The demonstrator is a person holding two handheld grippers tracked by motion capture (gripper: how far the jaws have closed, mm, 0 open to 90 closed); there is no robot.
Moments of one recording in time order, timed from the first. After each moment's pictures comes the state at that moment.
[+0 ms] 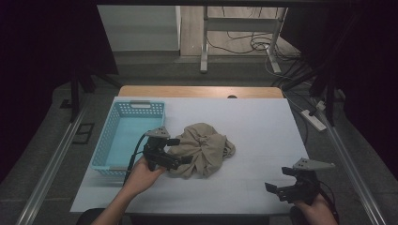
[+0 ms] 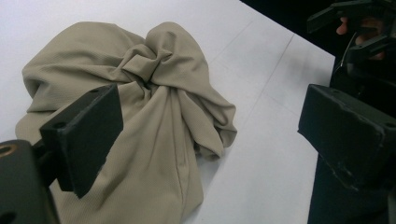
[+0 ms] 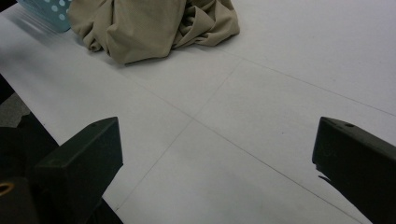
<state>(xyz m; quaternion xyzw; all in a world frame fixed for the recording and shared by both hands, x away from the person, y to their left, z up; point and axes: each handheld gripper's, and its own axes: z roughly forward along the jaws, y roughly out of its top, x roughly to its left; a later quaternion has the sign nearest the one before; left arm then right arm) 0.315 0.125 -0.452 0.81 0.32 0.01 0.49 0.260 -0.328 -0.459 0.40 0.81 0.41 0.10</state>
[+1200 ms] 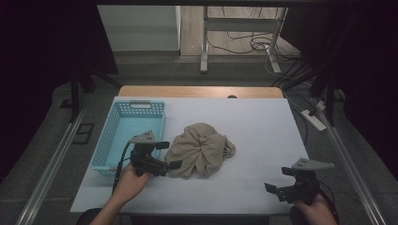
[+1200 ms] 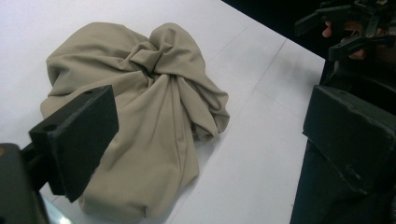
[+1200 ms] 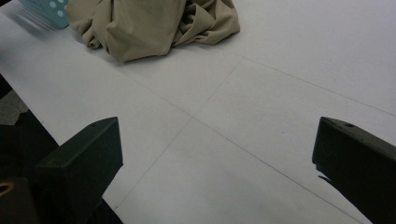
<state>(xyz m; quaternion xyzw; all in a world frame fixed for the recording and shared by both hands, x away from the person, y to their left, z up) 0.291 0.152 -0.449 0.80 0.32 0.02 0.51 0.260 -0.327 -0.459 0.40 0.82 0.41 0.10</state>
